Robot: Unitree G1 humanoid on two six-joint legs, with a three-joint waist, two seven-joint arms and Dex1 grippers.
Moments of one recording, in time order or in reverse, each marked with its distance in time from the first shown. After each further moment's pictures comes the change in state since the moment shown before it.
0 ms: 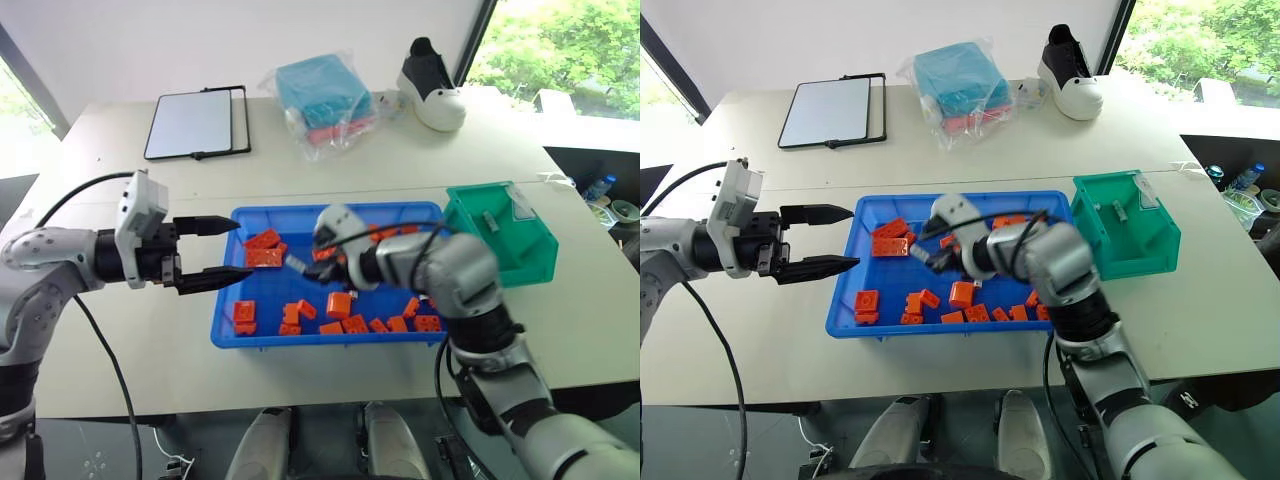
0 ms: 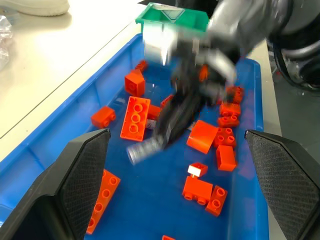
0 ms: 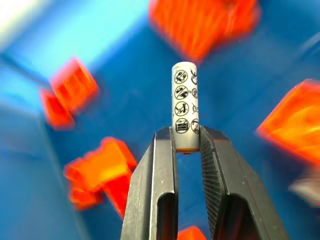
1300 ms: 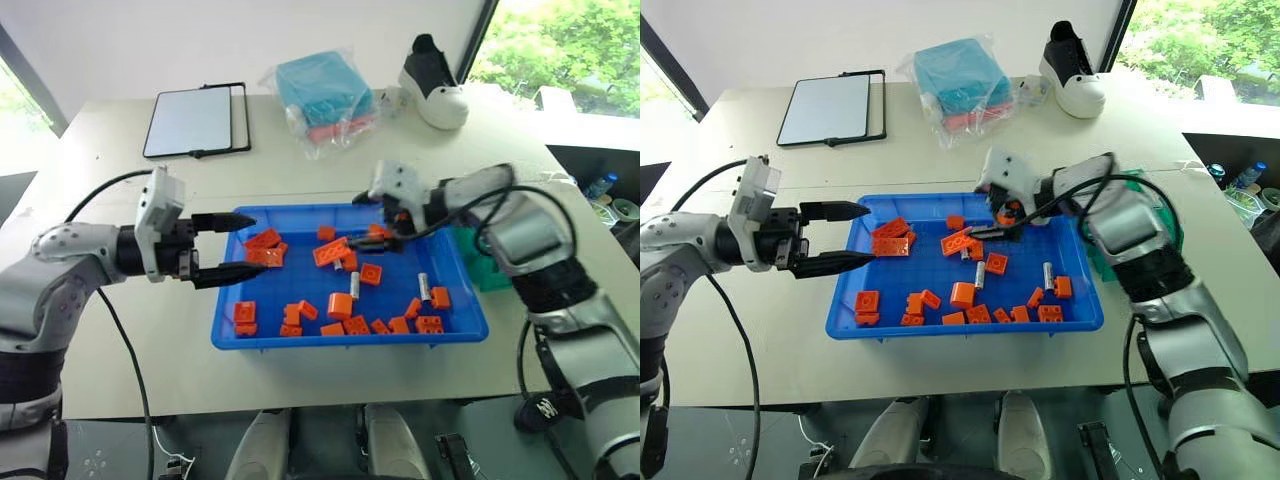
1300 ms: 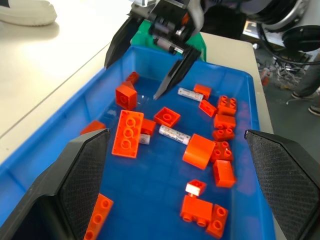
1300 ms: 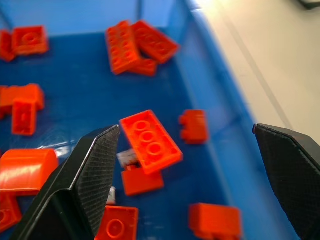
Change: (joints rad) left arm -0.033 -0.072 -0.033 -0.004 0.006 0.017 -0.003; right arm -0.081 -0.286 0.380 0.583 -0.239 -1.107 0.606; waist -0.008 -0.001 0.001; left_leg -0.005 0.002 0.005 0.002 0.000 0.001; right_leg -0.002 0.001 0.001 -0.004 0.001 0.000
